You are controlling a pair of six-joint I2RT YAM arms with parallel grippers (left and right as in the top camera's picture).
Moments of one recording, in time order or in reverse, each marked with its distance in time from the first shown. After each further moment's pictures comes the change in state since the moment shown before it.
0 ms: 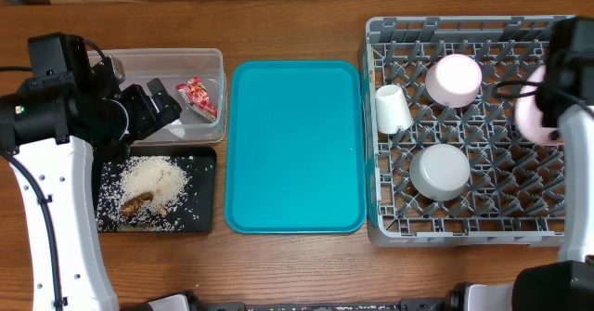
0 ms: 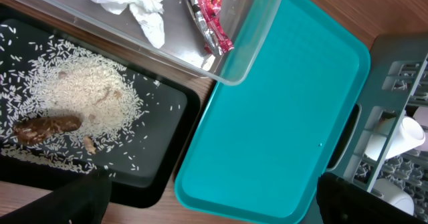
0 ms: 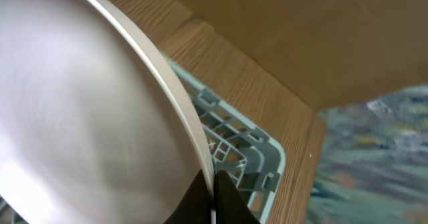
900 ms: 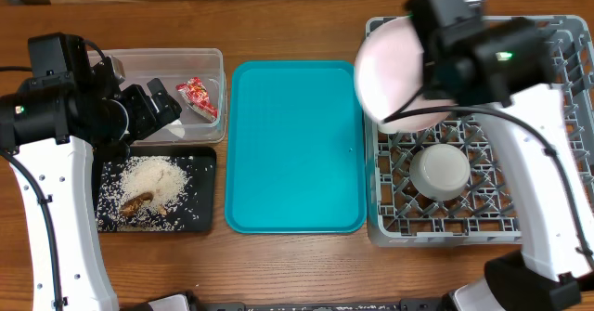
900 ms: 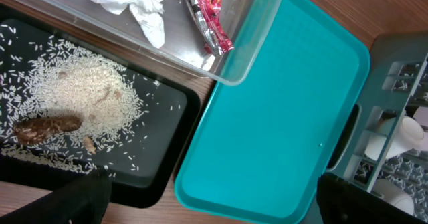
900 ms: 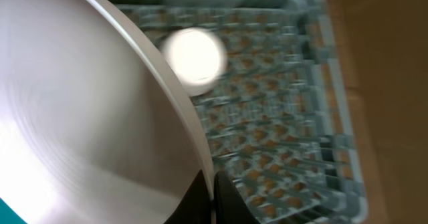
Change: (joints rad) left arm 0.000 0.000 0.000 0.000 0.000 0.000; right arm 0.551 0.143 0.566 -0.397 -0.256 -0.160
